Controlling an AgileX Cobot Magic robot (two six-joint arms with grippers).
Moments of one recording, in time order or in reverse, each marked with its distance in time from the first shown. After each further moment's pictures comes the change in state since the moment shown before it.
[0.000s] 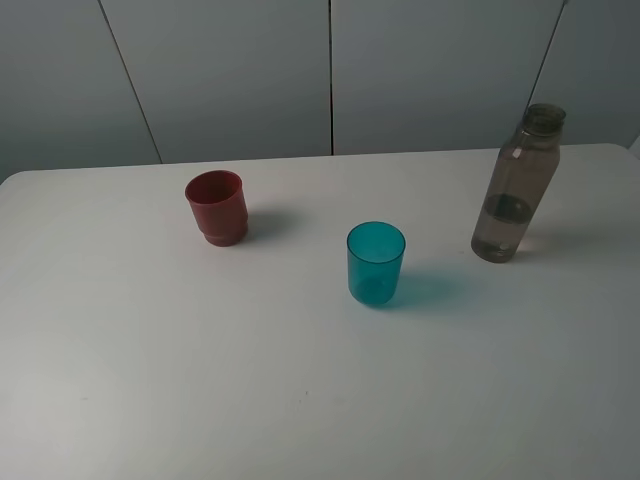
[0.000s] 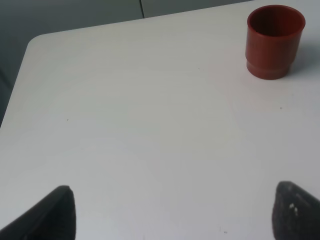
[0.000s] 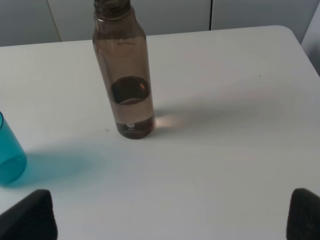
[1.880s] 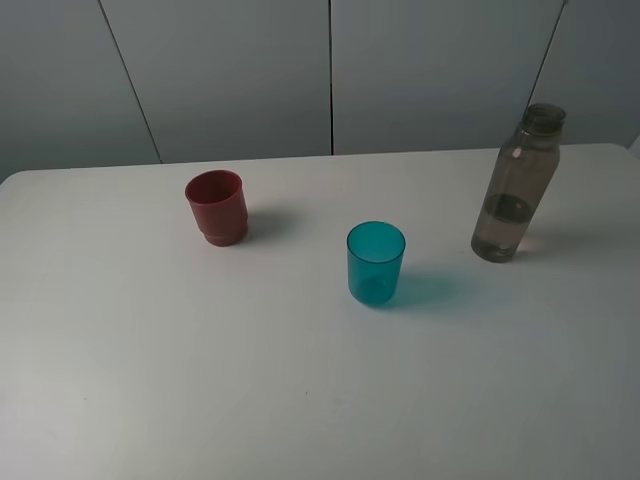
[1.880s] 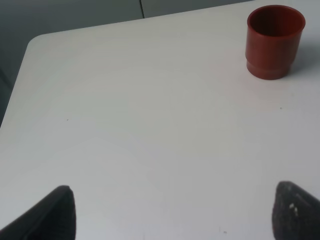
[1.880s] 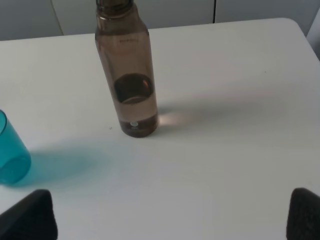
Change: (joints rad) left arm 0.000 0.000 0.000 0.000 0.000 0.000; right arm 0.000 0.122 -0.049 0.015 -0.041 0.000
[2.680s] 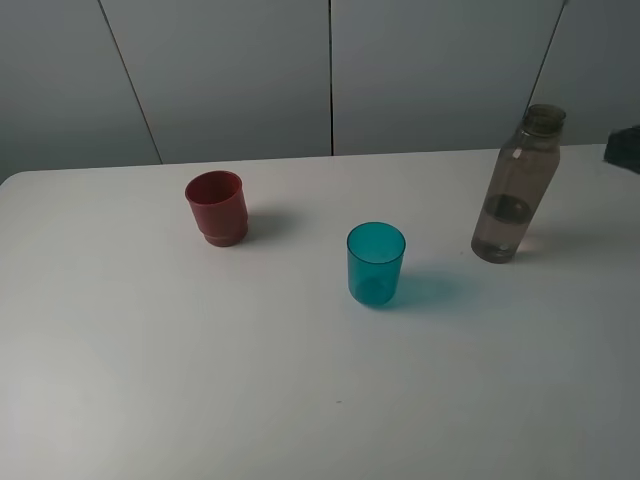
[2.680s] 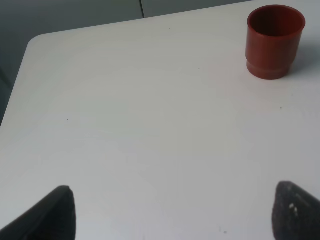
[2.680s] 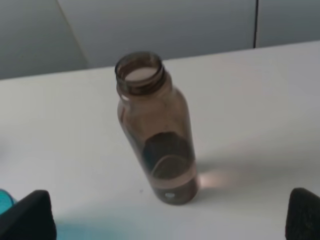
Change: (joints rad) left arm 0.000 0.000 0.000 0.000 0.000 0.000; right arm 0.067 0.603 0.082 0.100 -0.630 -0.003
